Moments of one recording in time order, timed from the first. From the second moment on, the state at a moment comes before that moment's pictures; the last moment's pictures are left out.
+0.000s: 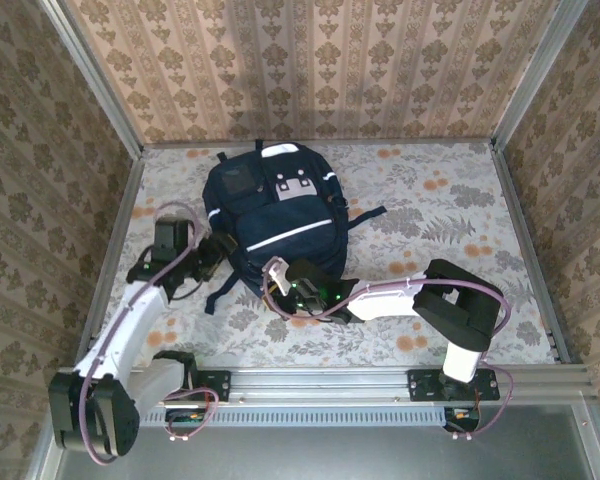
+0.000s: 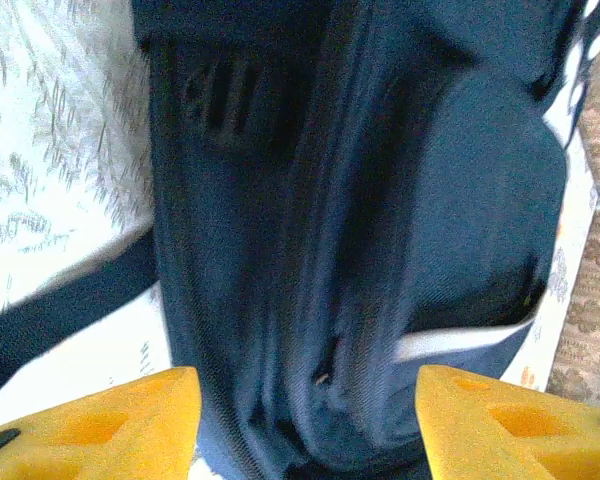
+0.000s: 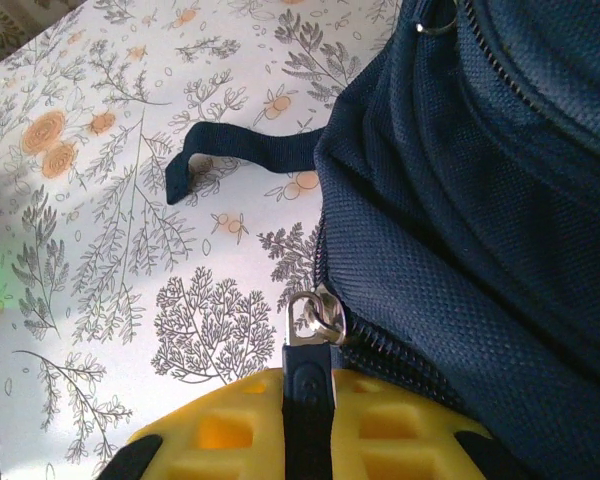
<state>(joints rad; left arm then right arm) -0.19 0.97 0.64 -0.49 0.38 -0.94 1.03 1.77 0.87 0.31 -0.09 0.27</state>
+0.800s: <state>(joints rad) -0.34 0.90 0.49 -0.37 0.38 -1.21 1.03 1.77 0.87 0.31 -0.08 0.27</state>
